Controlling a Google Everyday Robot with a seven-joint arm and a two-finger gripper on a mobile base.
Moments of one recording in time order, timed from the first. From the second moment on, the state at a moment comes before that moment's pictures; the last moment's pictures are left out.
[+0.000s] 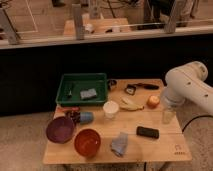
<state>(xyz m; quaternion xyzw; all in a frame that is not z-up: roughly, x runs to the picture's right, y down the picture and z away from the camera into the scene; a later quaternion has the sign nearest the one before) 0.285 0.105 0.684 -0.28 0.02 0.02 0.96</state>
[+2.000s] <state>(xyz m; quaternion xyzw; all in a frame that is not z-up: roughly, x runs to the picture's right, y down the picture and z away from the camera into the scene) 0.285 0.106 0.685 -0.28 0.02 0.02 0.96</state>
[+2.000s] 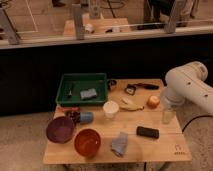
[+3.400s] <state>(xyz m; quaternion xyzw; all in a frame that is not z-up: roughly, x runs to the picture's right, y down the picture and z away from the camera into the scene) 0.345 0.045 0.838 -0.19 0.01 0.05 0.98</state>
